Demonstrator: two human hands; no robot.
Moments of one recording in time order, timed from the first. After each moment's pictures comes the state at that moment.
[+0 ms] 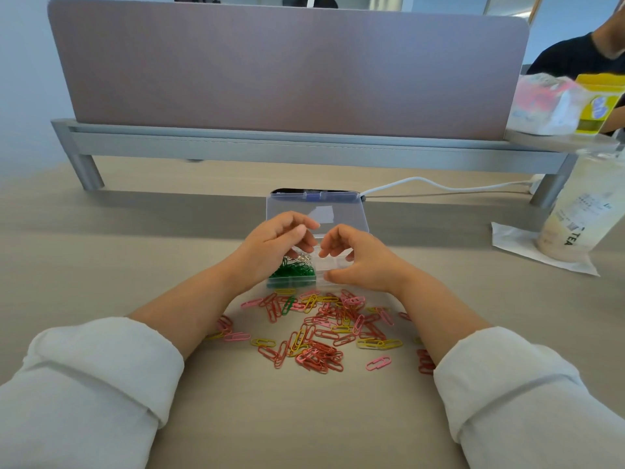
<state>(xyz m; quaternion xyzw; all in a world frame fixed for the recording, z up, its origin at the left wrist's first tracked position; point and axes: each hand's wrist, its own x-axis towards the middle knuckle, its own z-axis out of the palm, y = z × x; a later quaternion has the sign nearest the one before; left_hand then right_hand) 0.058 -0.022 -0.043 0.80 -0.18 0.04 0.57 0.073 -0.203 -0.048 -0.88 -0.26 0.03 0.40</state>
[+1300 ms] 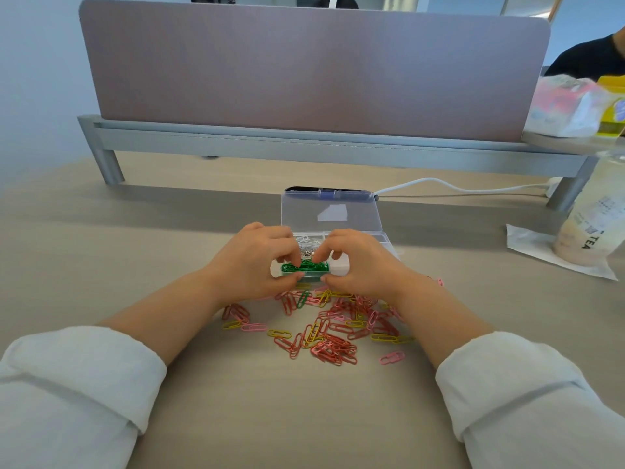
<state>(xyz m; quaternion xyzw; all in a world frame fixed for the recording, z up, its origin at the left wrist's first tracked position) 0.035 0.018 -0.043 0.92 -0.33 0.20 0.11 0.056 -0.182 -0.042 -0.91 -0.34 -0.05 0.24</state>
